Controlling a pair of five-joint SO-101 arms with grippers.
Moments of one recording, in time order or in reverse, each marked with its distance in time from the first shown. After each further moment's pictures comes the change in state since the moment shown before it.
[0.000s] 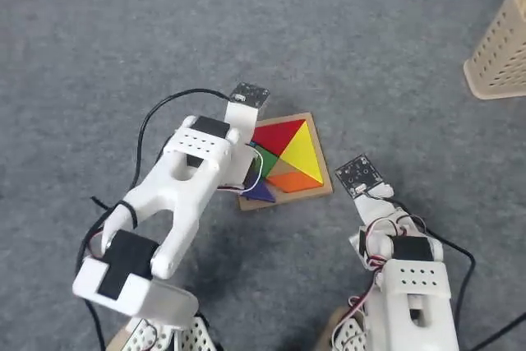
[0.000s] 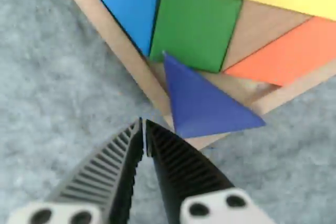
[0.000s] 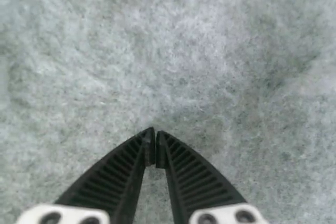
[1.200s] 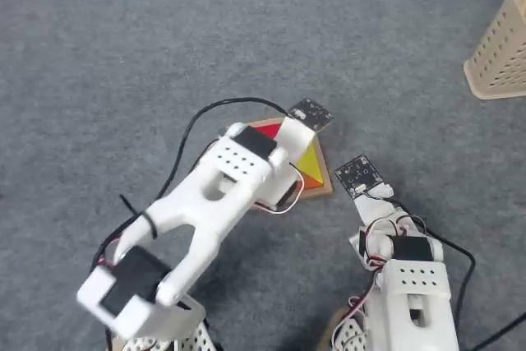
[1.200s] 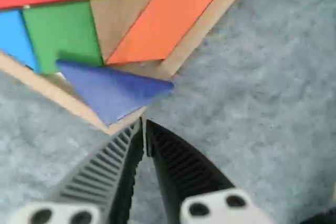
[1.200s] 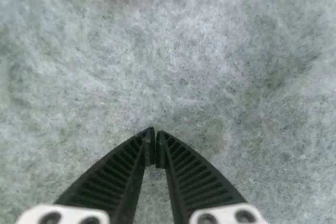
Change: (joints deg) left arm 15.6 -2.6 -5.3 8.4 -3.0; right arm 0.0 0.0 0.0 0.0 0.0
